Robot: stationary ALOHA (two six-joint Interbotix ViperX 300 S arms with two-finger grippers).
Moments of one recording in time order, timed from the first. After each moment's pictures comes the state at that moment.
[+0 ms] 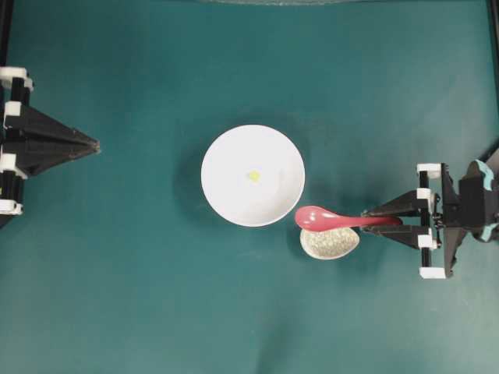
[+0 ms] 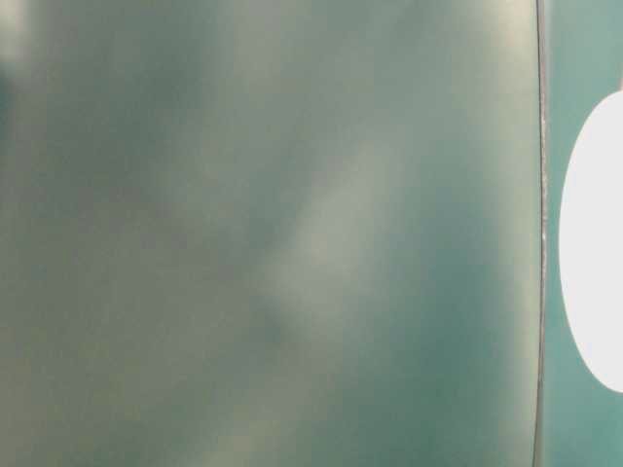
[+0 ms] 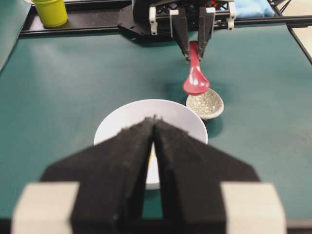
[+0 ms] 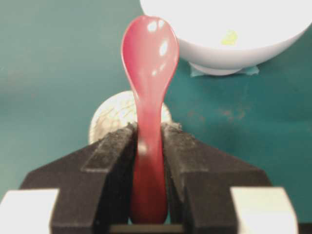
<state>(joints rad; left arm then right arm) 0.00 -0.97 1.16 0.02 -0.10 0.06 0.54 -0.16 1.33 0.74 -0.98 -0.19</state>
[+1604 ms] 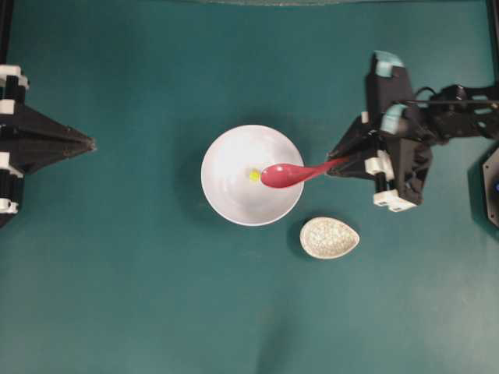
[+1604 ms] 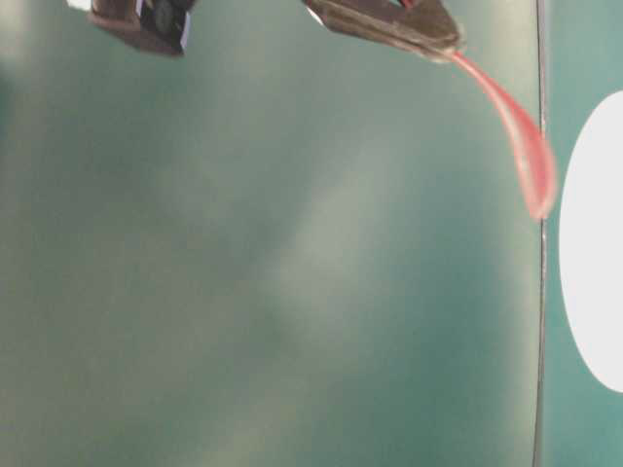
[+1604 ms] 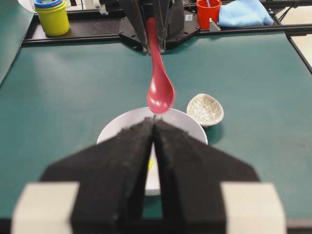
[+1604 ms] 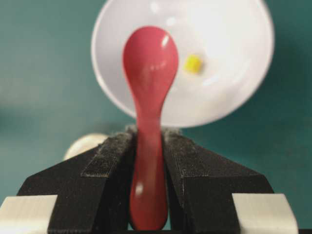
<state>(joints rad) 0.00 -1.00 1.16 0.02 -0.10 0.06 -0.15 -0.37 0.78 0.62 0.40 -0.53</state>
